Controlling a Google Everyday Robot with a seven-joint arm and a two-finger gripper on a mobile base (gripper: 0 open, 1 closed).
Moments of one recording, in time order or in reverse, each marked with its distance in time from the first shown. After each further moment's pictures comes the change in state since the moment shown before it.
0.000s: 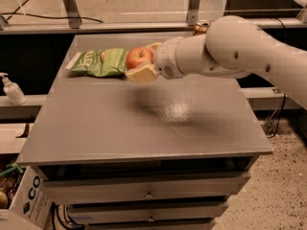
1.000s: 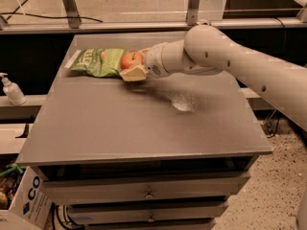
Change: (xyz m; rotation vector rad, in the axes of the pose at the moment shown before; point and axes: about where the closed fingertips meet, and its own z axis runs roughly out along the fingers) arm 0.030 -0.035 0.079 -0.050 -0.004 0.065
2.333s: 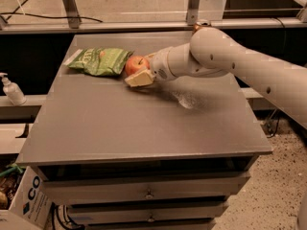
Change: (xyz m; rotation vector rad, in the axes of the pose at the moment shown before) arm 0.025 -0.002 -0.006 -0.015 0.048 0.024
